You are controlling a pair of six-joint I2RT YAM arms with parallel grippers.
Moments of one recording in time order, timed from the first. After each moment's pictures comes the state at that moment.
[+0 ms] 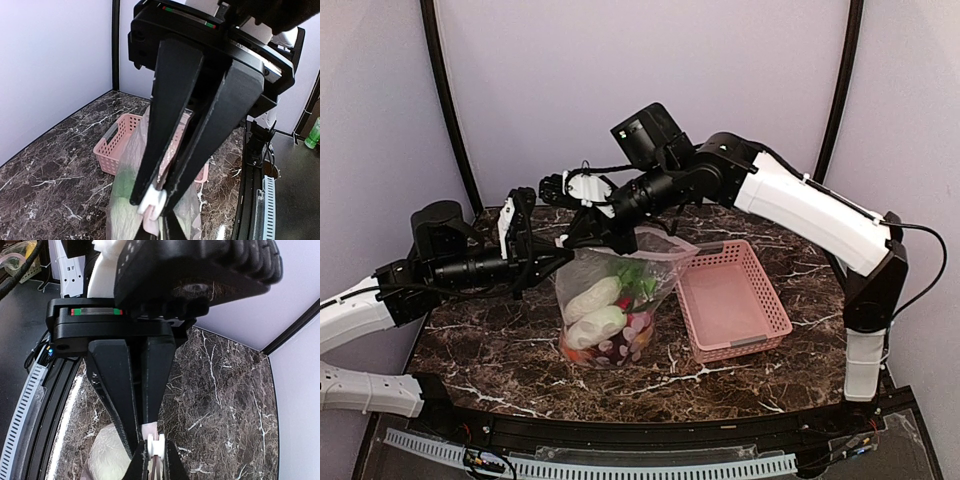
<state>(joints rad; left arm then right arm) -0.78 0.89 0.77 -0.05 0.35 -0.02 1.09 1.98 2.23 -0.87 -0.41 -0.60</state>
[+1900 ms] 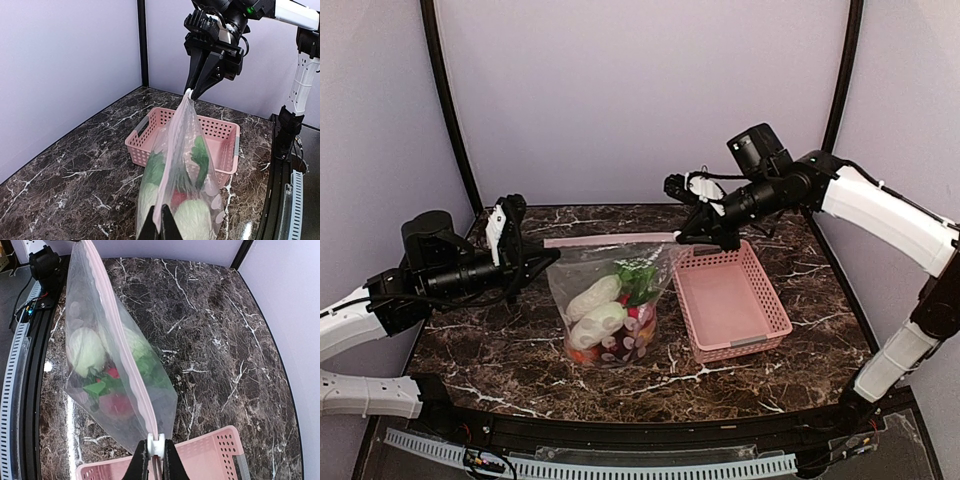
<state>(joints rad) -0.79 0.81 0.73 -0.09 0.18 0.04 0.73 1.57 1.59 -0.81 -0.48 -0.62</state>
